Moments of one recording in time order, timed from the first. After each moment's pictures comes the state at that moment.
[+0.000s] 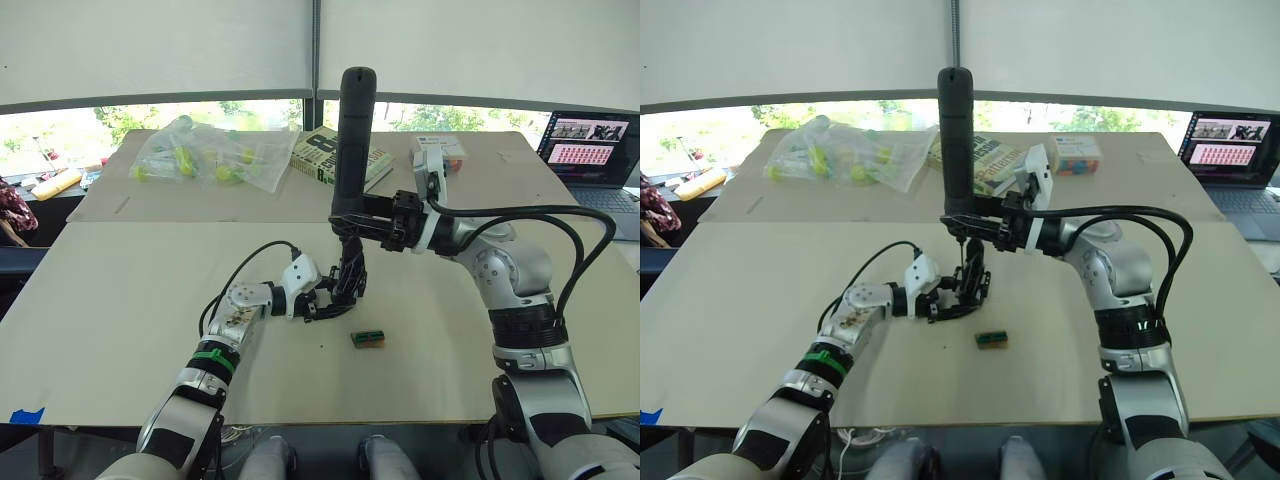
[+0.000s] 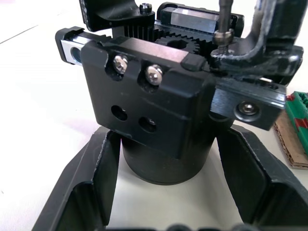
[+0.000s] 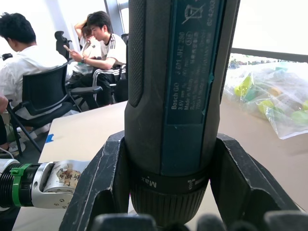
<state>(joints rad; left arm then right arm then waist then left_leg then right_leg) -0.66 0.23 -0.19 0.65 -0.11 -0.09 -1.05 -0.81 -0.41 0.00 0.08 0.55 0.59 1.02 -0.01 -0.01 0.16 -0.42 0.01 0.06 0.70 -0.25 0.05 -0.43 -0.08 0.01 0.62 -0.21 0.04</state>
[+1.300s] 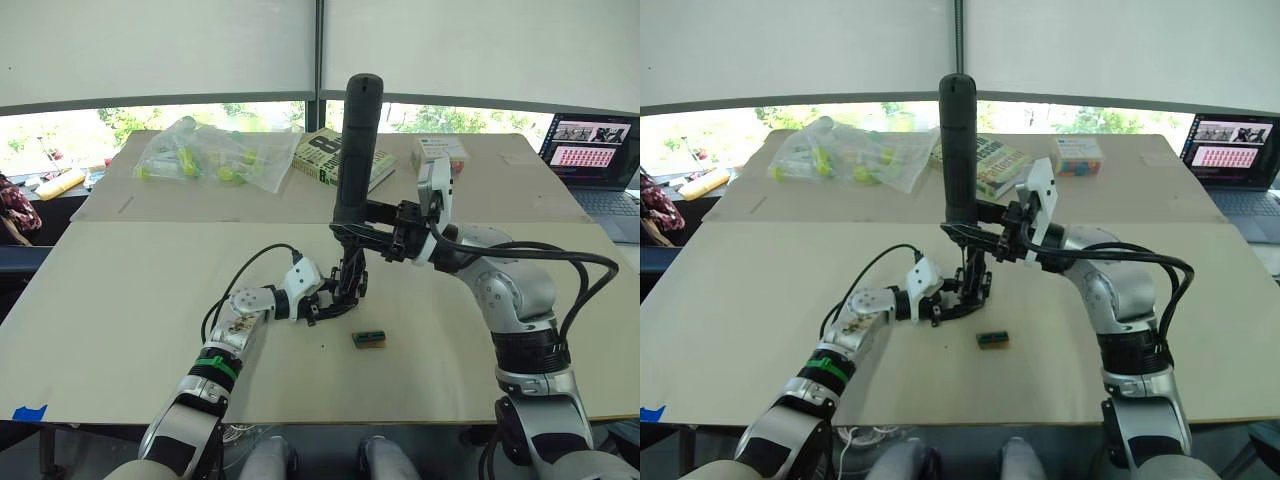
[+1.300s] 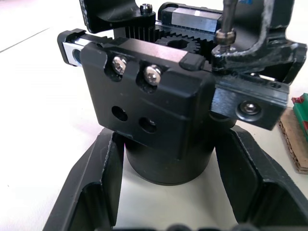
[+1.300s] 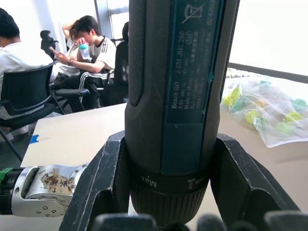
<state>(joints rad) -0.62 0.21 -0.19 0.60 -0.09 -0.09 -0.99 -0.69 -0.40 0.01 -0.08 0.54 0.53 0.92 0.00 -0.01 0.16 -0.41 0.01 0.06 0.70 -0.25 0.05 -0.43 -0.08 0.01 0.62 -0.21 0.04</state>
